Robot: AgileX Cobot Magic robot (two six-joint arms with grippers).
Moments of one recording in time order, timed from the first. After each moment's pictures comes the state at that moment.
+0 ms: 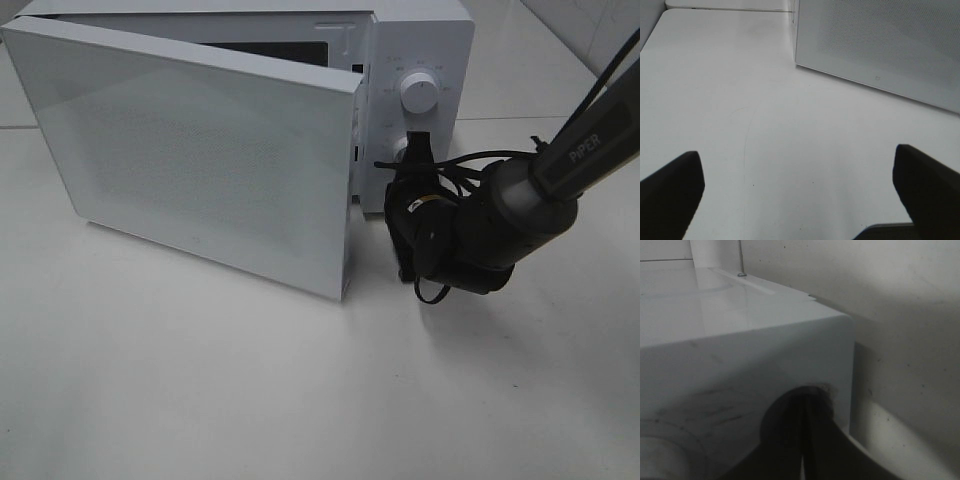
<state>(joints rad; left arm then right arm) -0.01 0.00 -0.52 -0.07 1.07 0.03 0.53 2.21 -0.97 0.69 -0.86 1.28</state>
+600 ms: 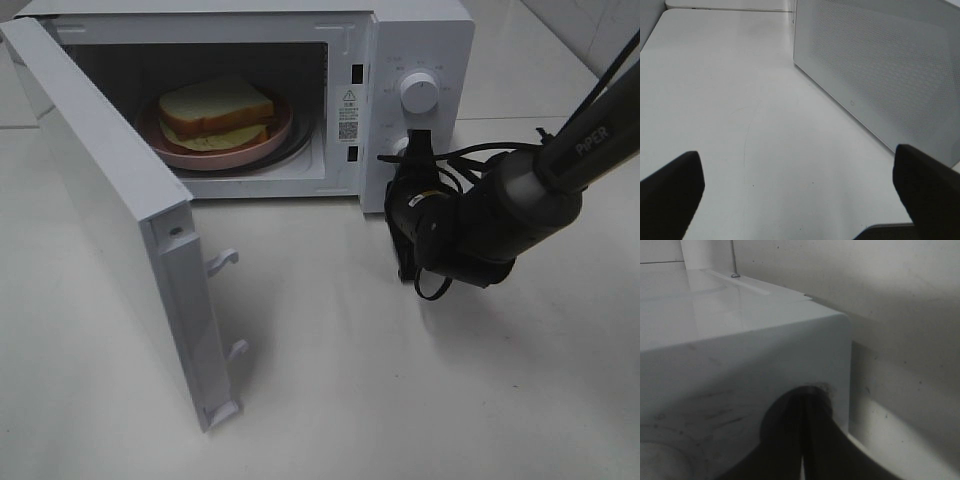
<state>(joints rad) -0.01 0.00 -0.52 -0.07 1.07 0.03 0.53 2.19 -0.97 0.71 -0.81 1.27</state>
